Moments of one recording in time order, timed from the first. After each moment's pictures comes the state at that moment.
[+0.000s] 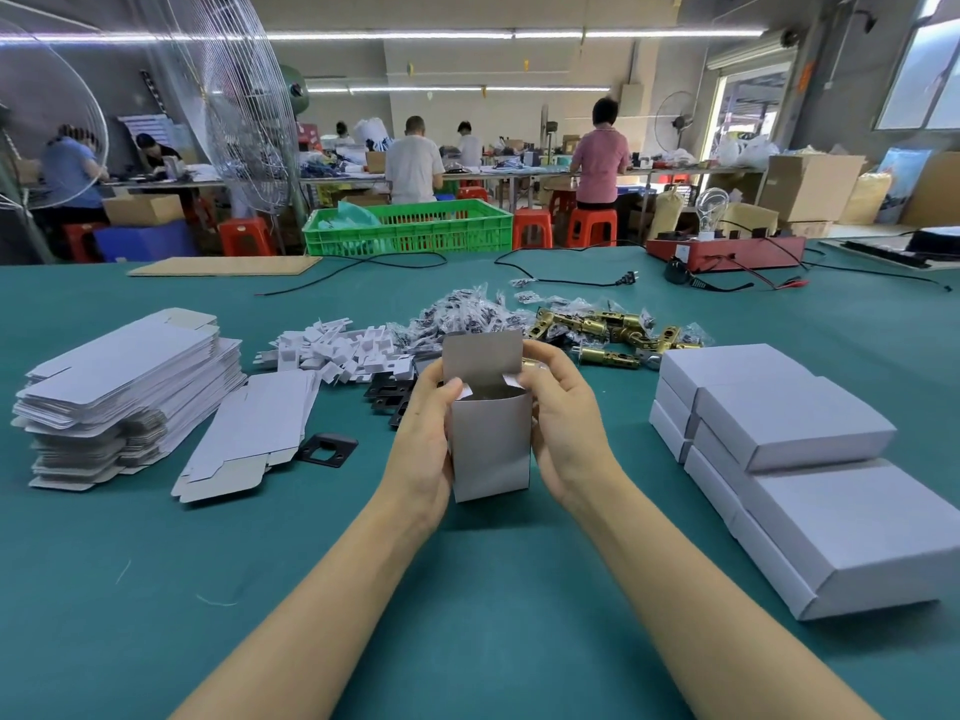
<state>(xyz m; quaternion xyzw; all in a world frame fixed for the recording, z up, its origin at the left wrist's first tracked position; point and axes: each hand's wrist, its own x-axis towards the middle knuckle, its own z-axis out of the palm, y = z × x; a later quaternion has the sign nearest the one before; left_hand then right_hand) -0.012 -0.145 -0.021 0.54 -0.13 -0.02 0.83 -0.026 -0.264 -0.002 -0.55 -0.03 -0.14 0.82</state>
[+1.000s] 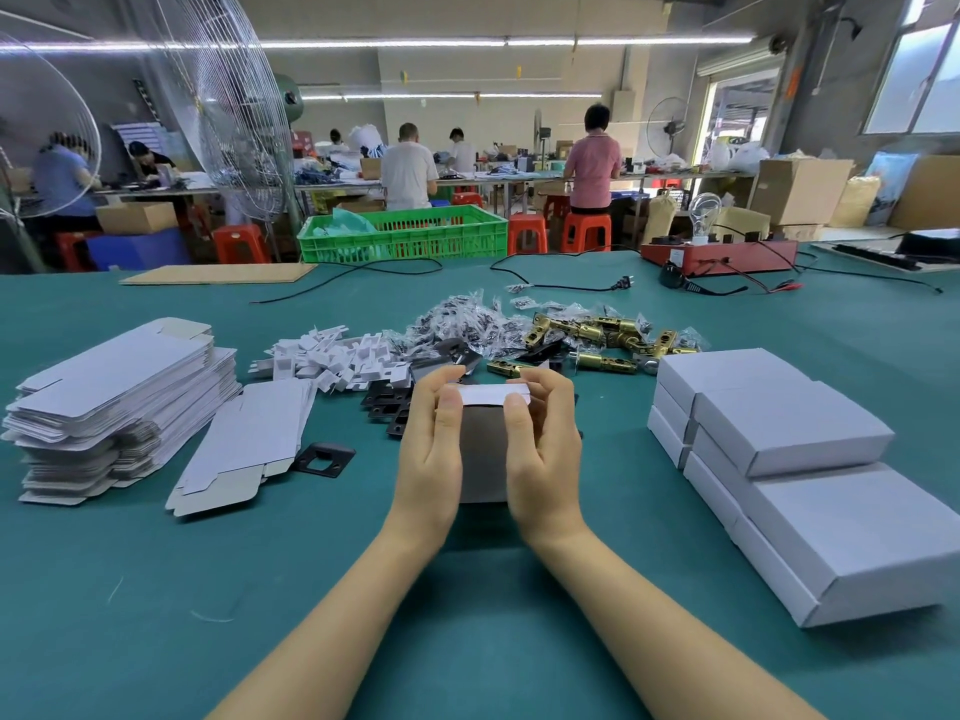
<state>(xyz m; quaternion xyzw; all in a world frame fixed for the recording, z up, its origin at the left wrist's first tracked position) -0.031 -0.148 -0.022 0.68 -0.19 0.18 0.68 -0.042 -0.238 -0.028 -0.68 -0.05 -0.40 0.62</state>
